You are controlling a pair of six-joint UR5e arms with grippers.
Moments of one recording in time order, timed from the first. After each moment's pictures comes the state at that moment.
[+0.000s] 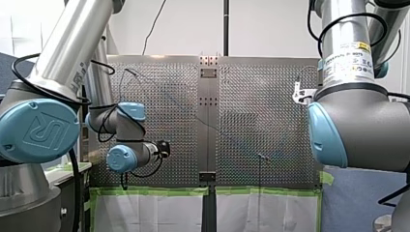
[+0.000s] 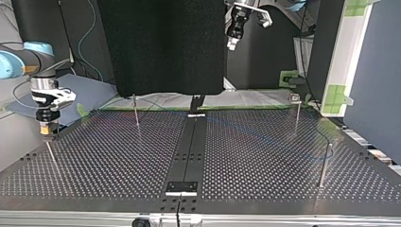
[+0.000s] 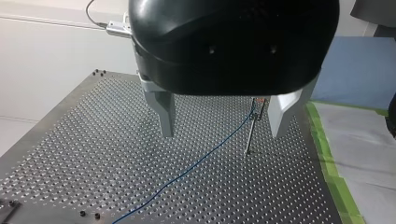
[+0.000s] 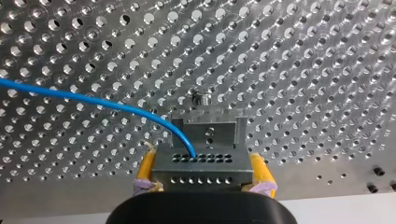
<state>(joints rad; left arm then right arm) -0.56 -1.95 -2.56 -1.81 -1.85 -1.70 1.54 -1.11 1.56 -0.50 1.27 1.66</state>
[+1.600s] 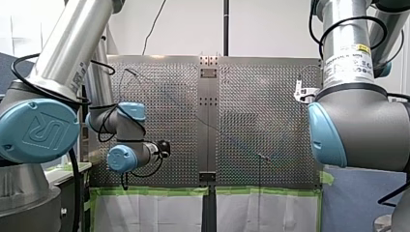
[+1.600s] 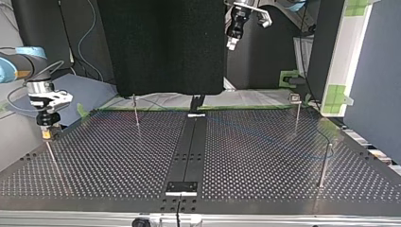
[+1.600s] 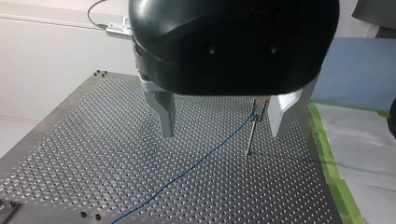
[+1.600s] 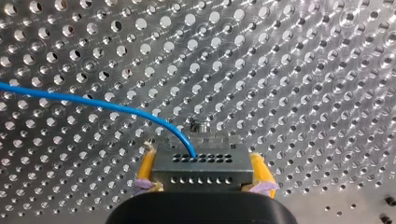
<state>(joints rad) -0.57 -1.95 -2.56 -1.81 -1.85 -1.70 1.51 -1.08 1.49 -0.46 1.13 1.69</state>
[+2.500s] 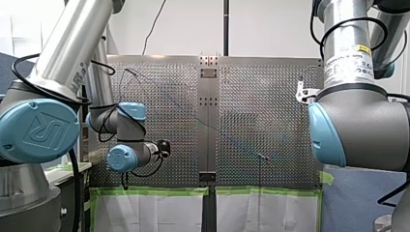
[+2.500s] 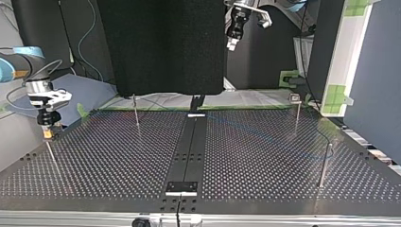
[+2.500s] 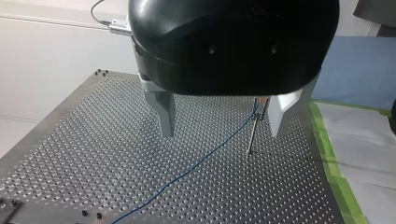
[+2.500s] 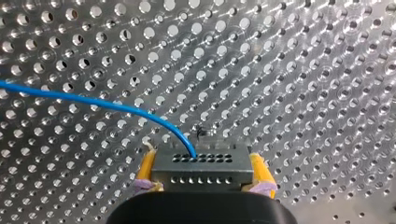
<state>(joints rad) -0.56 -1.95 -2.56 -1.81 -1.85 -1.70 1.50 -1.06 1.49 -0.47 1.07 1.70</state>
